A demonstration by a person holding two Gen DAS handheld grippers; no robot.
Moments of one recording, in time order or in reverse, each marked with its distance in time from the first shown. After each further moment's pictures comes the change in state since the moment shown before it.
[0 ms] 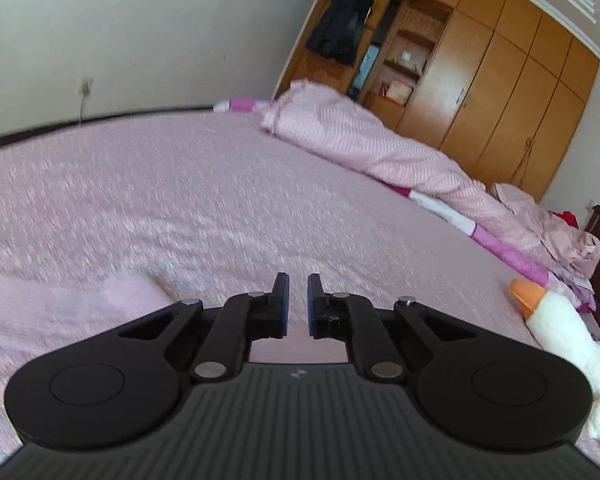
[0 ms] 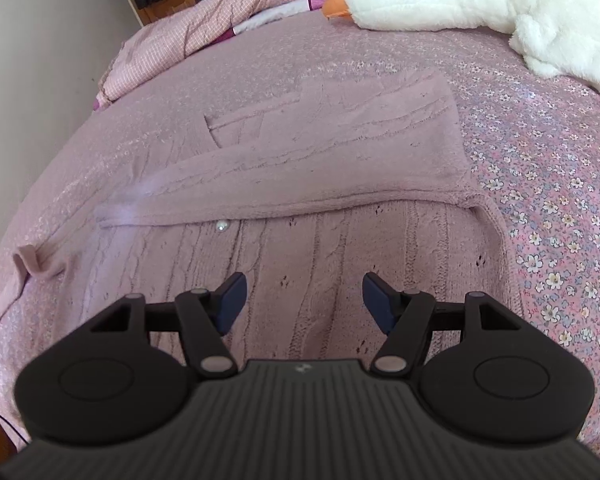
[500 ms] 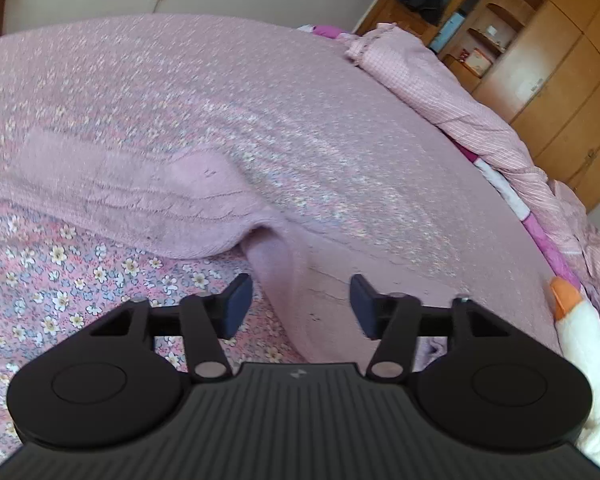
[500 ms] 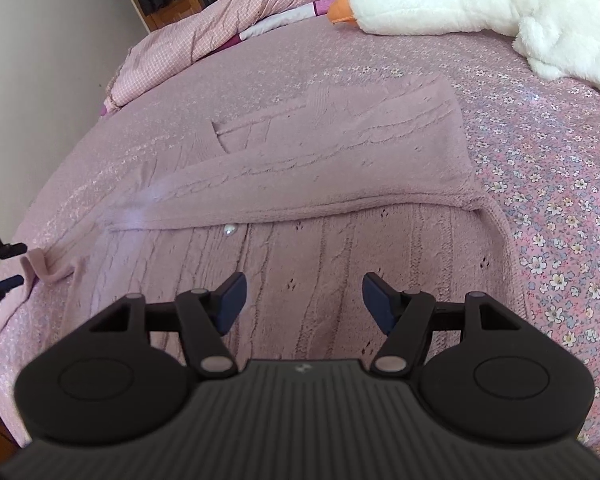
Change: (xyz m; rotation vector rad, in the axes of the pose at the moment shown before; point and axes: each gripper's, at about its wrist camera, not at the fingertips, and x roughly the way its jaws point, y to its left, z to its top) left arm 0.024 0.060 -0.043 -0.236 0.185 0.139; right arm -0.001 0.000 -0.002 -0.004 -0.008 0.018
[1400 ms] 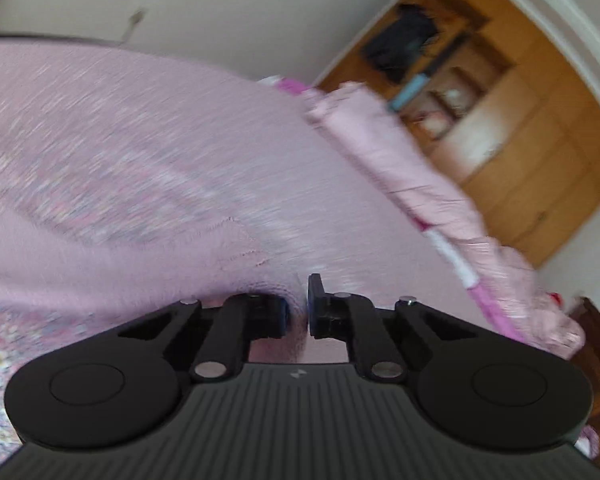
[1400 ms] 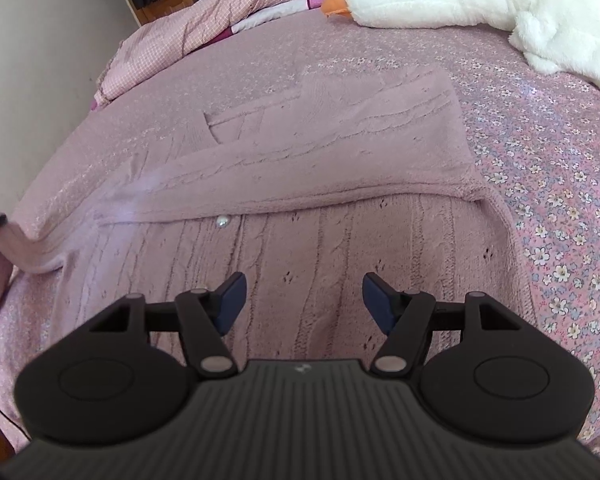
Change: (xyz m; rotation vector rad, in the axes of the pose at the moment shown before) left arm 0.018 0.017 0.059 -0.059 -0.171 -0.216; right arm 0.006 0.004 -0.003 0.009 0.008 -0.032
